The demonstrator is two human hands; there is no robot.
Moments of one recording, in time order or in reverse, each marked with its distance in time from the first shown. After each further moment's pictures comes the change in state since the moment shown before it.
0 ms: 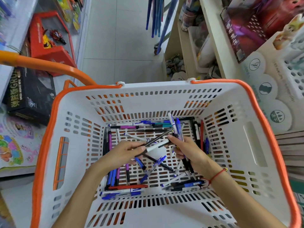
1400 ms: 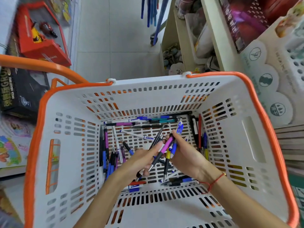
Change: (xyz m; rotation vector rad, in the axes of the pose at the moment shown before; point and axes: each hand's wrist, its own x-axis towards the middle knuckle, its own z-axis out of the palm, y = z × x) left_hand 0.015 0.010 0.059 -0.328 -0.057 -0.290; right_hand -0.011 0.010 0.004 0.416 -0.199 0.218
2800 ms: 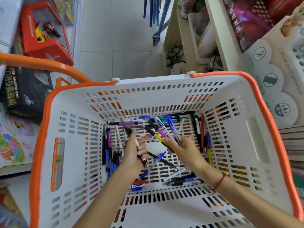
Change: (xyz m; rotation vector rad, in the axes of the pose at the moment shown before) left_hand 0.009 0.010 -0.004 -0.909 0.278 0.000; right_hand -0.003 0.002 0.000 -0.757 0.219 -0.415
